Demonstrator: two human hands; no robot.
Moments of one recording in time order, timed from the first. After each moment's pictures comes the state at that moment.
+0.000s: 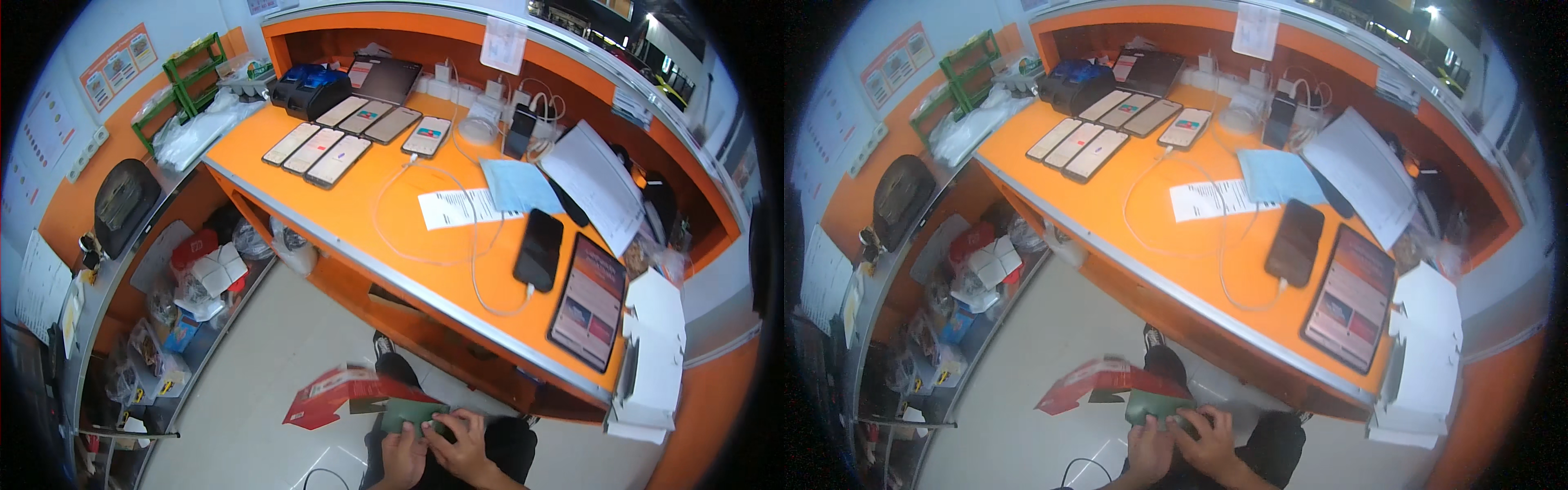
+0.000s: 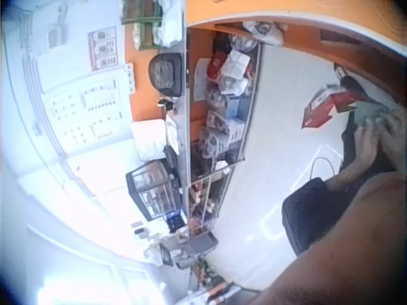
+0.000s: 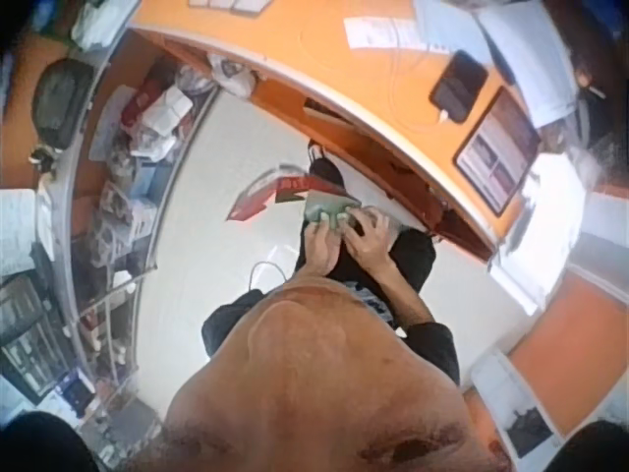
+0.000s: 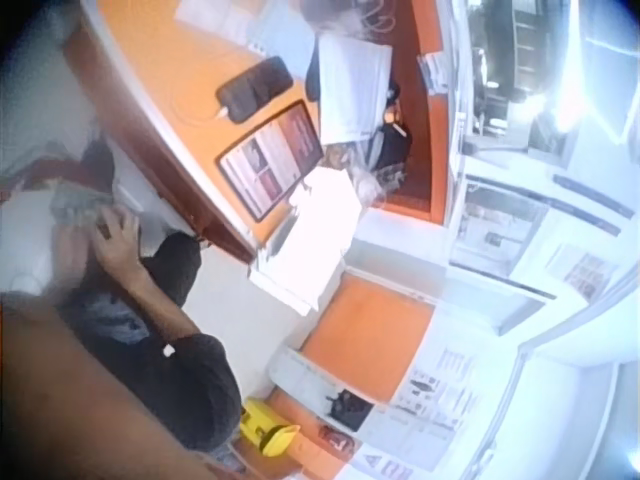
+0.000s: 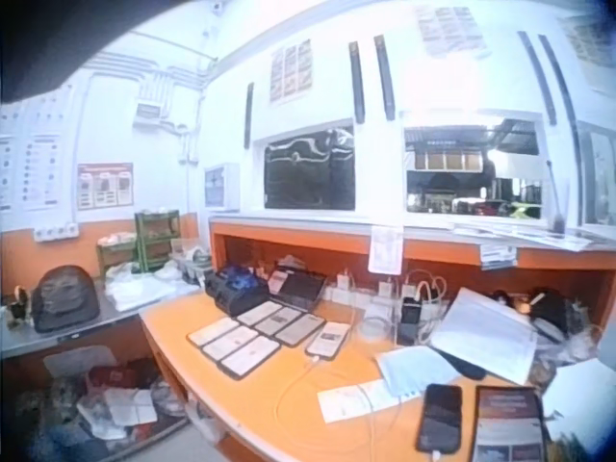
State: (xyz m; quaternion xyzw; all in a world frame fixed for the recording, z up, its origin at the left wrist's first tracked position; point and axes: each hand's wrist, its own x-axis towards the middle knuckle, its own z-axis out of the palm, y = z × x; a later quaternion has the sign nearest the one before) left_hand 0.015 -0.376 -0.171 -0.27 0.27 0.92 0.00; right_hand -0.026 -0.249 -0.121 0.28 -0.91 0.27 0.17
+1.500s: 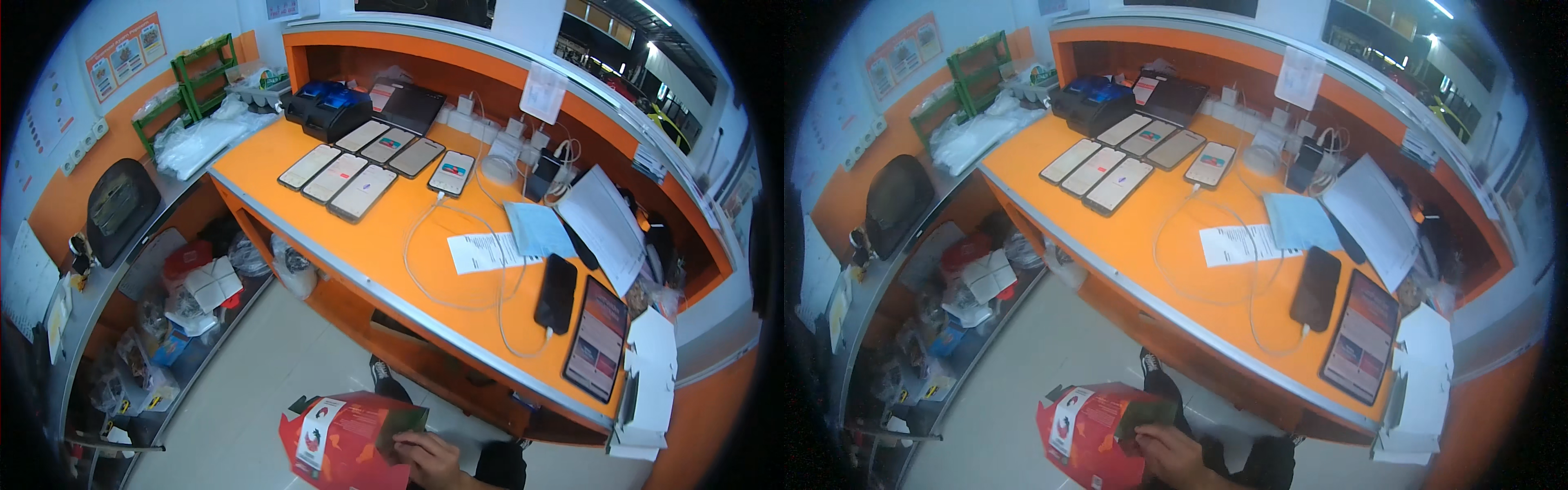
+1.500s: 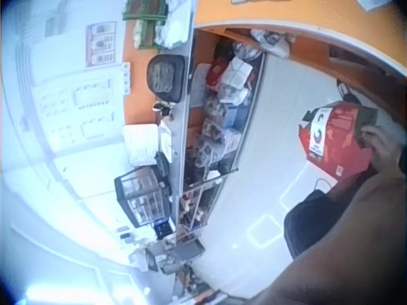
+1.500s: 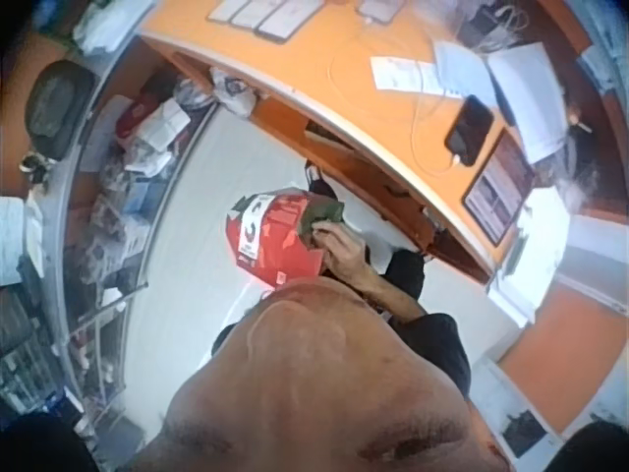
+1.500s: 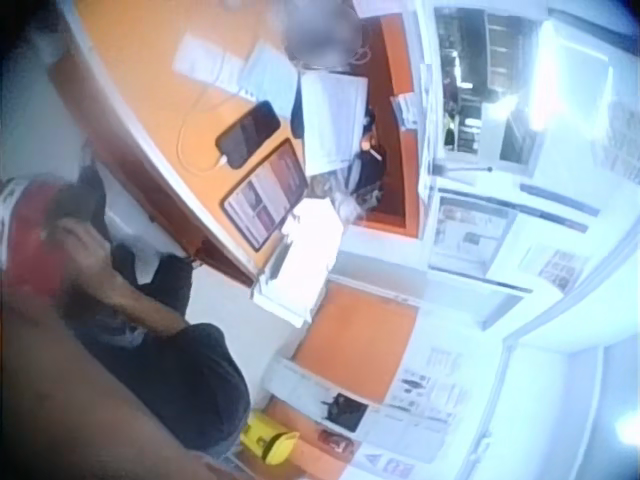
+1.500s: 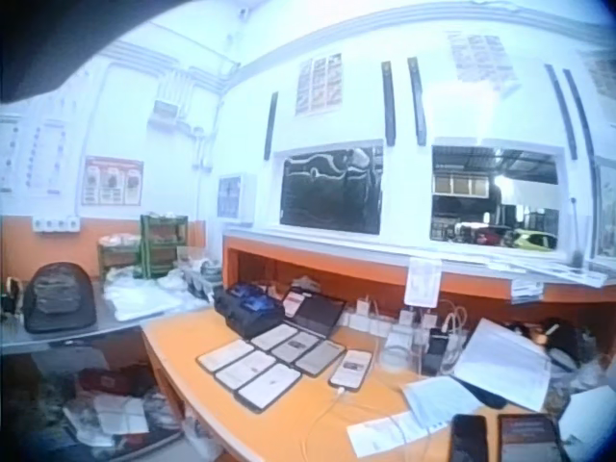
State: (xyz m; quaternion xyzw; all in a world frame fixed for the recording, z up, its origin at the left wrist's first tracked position) left_hand -0.023 -0.550 -0.171 -0.33 0.59 0.72 -0.15; right_hand -0.075 -0.351 -0.068 0.27 -0.82 0.50 0.09
